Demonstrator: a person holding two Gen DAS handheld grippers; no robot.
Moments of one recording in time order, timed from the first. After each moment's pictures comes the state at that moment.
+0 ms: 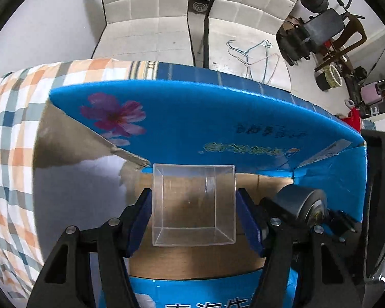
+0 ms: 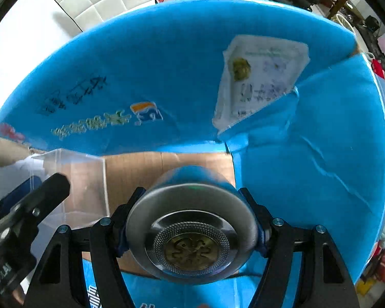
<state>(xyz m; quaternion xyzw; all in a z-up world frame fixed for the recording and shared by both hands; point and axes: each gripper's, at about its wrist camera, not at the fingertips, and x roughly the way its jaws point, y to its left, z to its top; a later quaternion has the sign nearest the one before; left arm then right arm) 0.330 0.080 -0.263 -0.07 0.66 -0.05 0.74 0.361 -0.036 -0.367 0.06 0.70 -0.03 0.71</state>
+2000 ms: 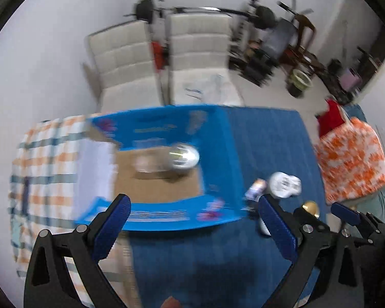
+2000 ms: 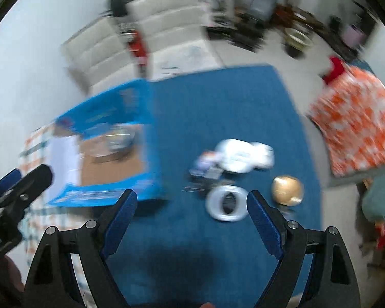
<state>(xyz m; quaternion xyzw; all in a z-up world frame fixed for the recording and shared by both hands) 0.155 -0.081 -0.088 0.03 0.55 -0.08 0.83 0.103 -0.235 -0.174 0.12 0.60 -0.10 0.79</state>
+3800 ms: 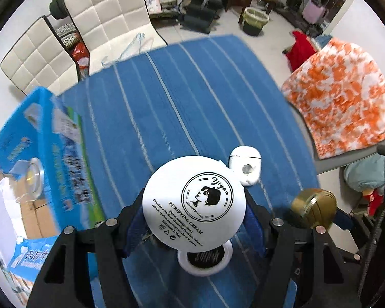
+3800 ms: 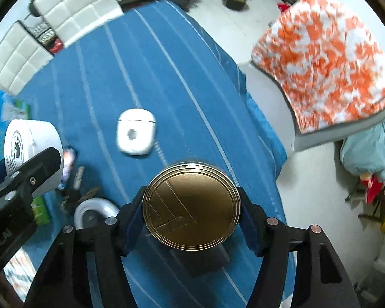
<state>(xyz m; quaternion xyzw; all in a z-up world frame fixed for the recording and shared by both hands) 0.185 -0.278 -0.232 0.13 0.61 -0.18 0.76 0.102 -0.357 -0.290 0.13 0.64 -0.19 0.73</state>
